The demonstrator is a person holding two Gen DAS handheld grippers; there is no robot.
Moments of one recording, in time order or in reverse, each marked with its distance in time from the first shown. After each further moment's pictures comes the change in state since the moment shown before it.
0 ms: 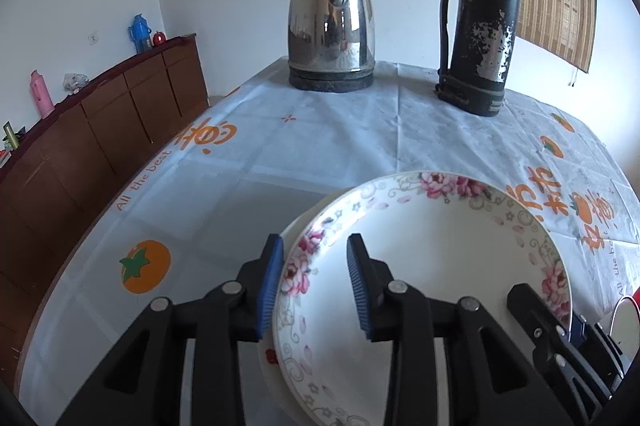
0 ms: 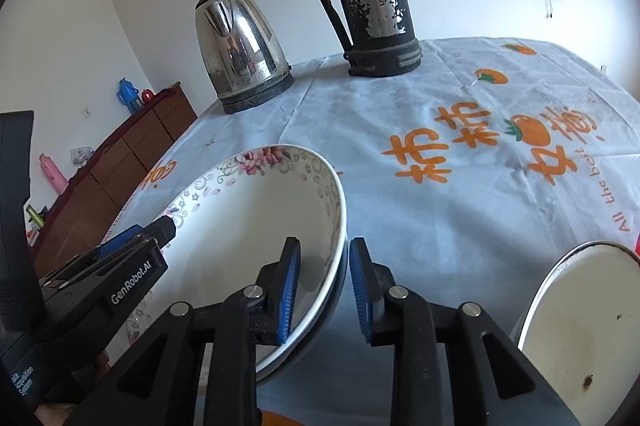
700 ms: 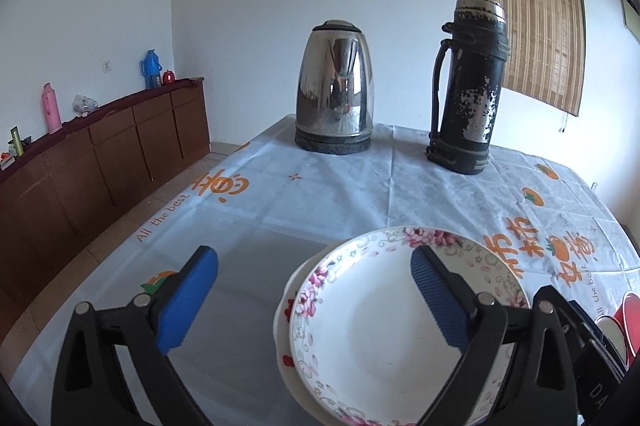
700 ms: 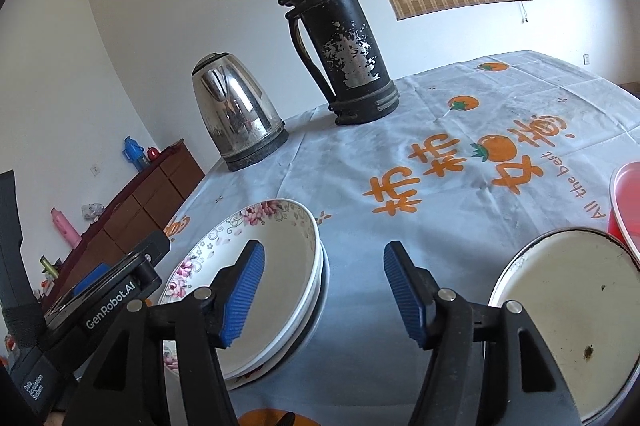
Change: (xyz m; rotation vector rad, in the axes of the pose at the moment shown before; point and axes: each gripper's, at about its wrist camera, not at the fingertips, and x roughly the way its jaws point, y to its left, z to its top) left arm -0.043 0.013 0.000 -0.052 -0.207 -0.020; right arm -0.049 -0.017 -0.004 0.111 -0.205 0.009
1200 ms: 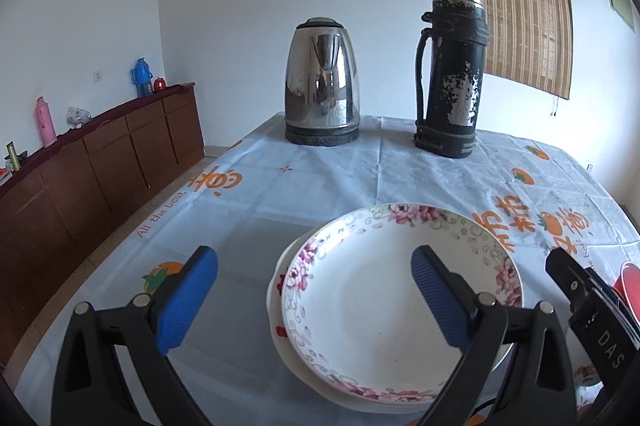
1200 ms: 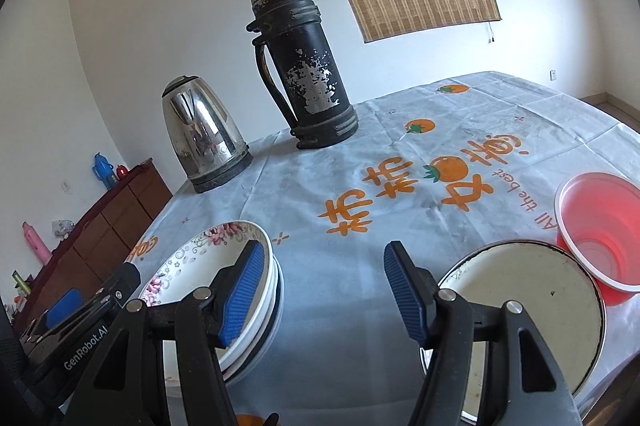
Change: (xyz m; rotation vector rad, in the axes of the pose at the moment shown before) left arm -0.014 -0.009 -0.015 0.064 0.007 -0.008; right arm -0.016 -0.008 -0.001 -0.013 -0.066 -0.132
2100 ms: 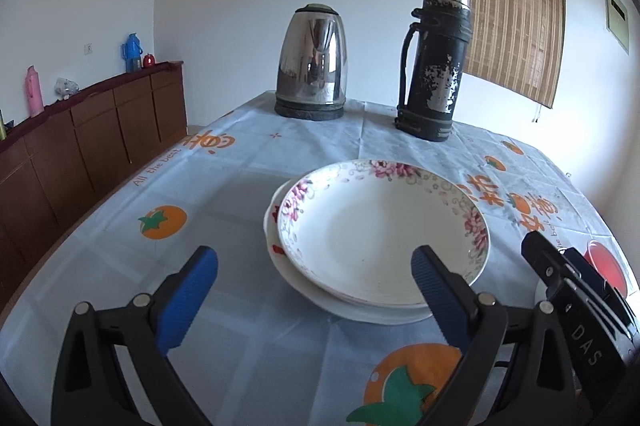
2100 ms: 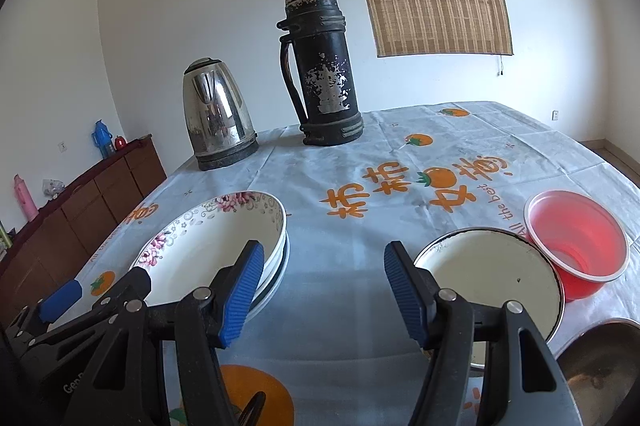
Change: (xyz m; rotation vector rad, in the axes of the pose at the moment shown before) left arm -0.030 0.014 -0.035 -0.072 0.045 -0.092; right arm -0.038 0.017 -0.022 -0.152 -0.026 -0.028
